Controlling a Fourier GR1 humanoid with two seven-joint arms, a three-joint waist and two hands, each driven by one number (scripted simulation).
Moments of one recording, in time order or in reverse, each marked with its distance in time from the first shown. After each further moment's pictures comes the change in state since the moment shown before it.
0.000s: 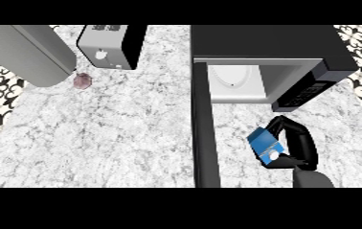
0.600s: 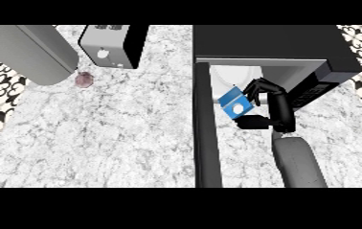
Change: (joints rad) left arm -0.043 0.005 0.029 0.013 0.033 -0.012 0.034; right arm -0.216 0.066 0.063 -0.088 0.103 -0.228 0.290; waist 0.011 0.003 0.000
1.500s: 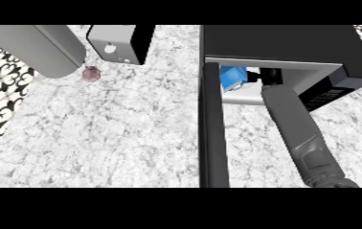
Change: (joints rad) left arm -0.058 -0.001 0.009 0.036 -0.009 -0.044 0.006; right arm -0.531 -0.105 -0.132 0.697 0.163 -0.319 -0.034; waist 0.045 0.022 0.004
